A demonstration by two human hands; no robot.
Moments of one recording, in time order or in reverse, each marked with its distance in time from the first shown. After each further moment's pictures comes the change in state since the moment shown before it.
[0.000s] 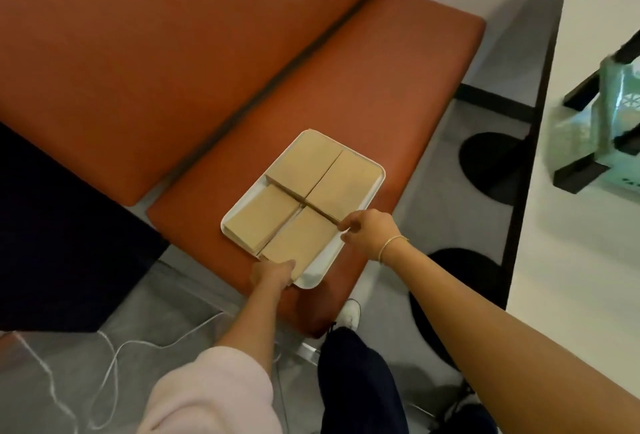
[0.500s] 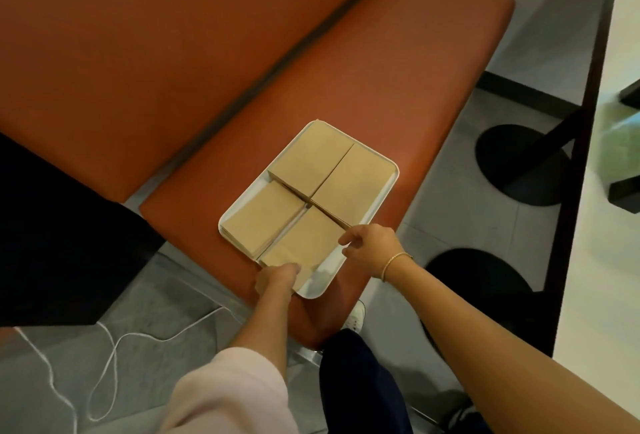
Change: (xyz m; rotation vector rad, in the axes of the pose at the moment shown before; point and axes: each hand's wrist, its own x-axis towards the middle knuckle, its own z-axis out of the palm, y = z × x) left_hand 0.039 0.000 0.029 -0.115 0.034 -0.228; right_hand 0.040 0.014 0.026 0.013 -0.085 0.023
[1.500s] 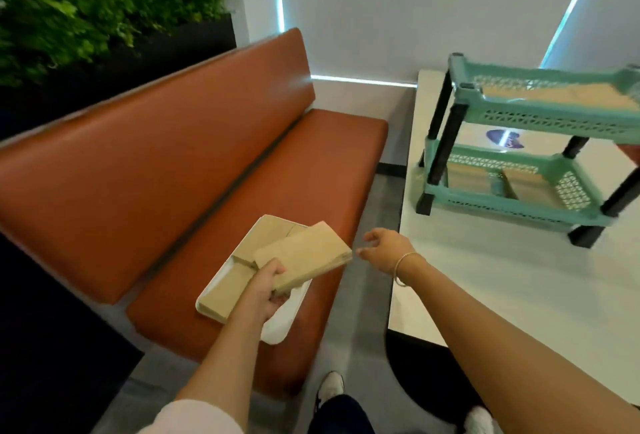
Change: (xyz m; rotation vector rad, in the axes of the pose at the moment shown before) left_hand -0.233 0.017 -0.052 -0.440 -0.537 0.400; right_hand -0.199 0.035 -0.099 0.242 0.420 0.101
